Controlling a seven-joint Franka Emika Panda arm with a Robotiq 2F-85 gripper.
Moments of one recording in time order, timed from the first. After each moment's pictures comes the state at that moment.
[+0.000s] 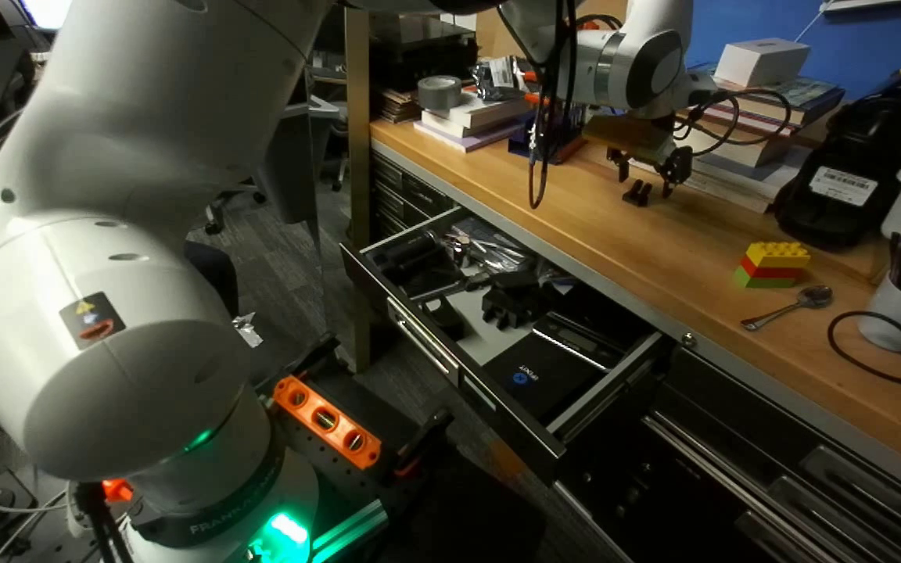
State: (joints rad) arm -0.09 0.73 -0.10 -1.46 -0.05 2.48 0.10
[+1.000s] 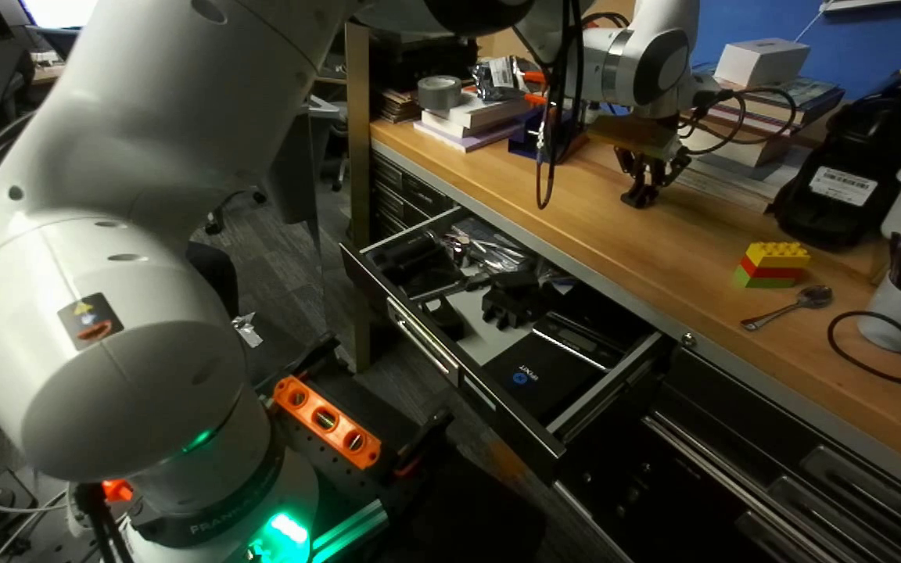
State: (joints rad) arm -0.10 0.78 -0.10 -1.37 -0.05 2.39 0.09
